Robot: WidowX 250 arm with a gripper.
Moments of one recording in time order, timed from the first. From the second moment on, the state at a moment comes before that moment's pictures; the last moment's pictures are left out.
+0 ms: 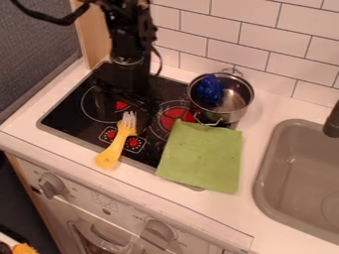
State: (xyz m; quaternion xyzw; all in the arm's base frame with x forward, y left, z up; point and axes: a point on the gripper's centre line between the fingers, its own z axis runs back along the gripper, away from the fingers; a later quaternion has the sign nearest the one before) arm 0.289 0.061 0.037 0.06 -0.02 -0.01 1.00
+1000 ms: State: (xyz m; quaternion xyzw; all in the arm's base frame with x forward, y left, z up) arm 0.298 0.062 0.010 0.00 0.01 -0.01 1.00
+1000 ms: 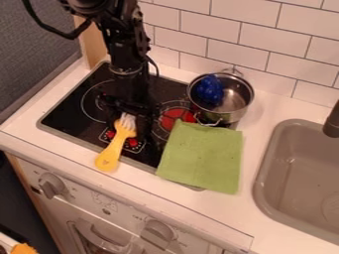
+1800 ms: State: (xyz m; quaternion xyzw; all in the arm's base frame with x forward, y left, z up) arm 0.387 0.115 0.029 -0.01 -0.03 0.00 1.00
